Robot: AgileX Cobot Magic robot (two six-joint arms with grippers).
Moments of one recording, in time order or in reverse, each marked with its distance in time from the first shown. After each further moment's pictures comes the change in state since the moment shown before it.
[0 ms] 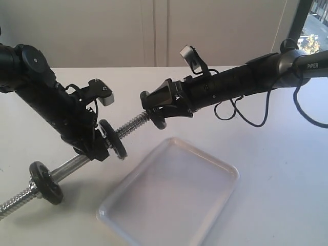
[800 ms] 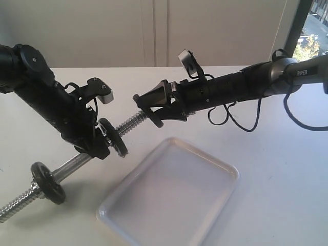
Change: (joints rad) left arm 0.004 0.000 0.000 -0.029 -0.012 0.004; right arm 0.023 0.047 -0.004 0.089 -0.005 -0.003
